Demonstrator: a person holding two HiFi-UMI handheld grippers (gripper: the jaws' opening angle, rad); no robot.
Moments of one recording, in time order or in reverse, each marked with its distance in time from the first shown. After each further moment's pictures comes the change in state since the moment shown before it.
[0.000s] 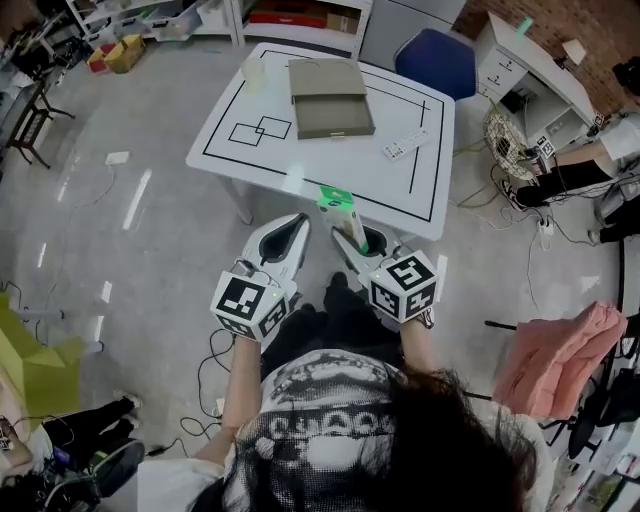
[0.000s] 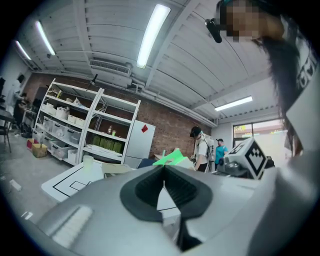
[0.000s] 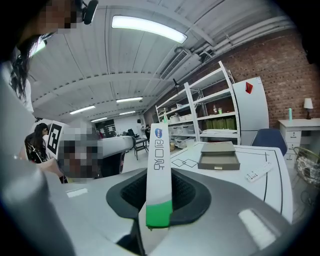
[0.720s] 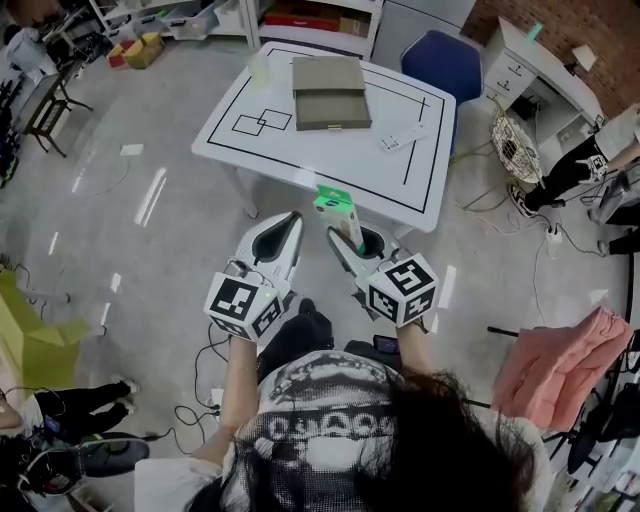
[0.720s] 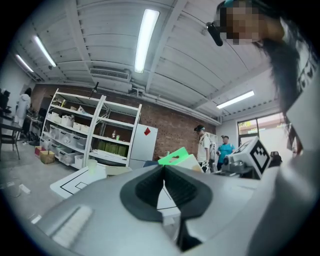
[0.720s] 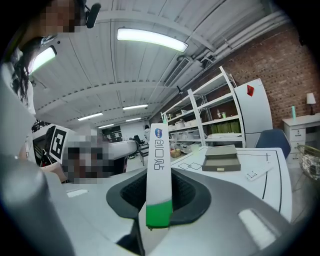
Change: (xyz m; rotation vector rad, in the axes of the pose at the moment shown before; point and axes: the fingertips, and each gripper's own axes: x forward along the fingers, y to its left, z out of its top) left arm -0.022 -0.064 0.002 0.045 -0.019 0.079; right arm -0.069 0.017 -0.006 0.004 -0.080 0.073
